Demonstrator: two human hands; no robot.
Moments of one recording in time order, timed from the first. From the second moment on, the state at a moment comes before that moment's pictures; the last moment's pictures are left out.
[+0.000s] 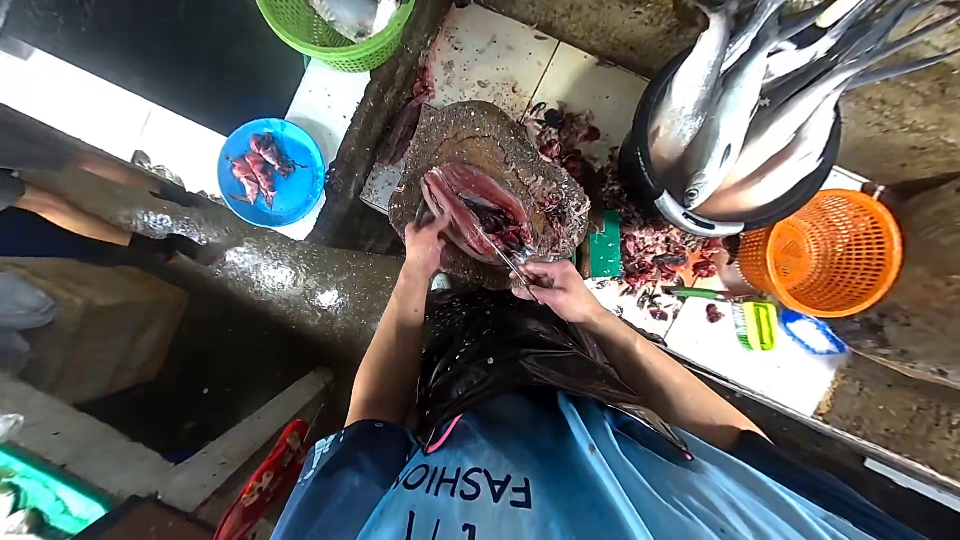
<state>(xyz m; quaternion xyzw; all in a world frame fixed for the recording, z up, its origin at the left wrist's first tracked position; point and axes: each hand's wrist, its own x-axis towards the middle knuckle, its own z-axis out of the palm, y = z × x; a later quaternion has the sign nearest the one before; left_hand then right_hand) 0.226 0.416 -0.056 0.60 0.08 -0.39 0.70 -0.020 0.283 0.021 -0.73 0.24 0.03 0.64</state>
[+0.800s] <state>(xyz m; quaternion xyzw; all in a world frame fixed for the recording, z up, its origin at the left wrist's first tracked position) 0.199 0.424 -0.046 0.50 0.11 -0.46 0.73 -0.003 0.278 0.004 -0.89 0.20 0.08 0.41</state>
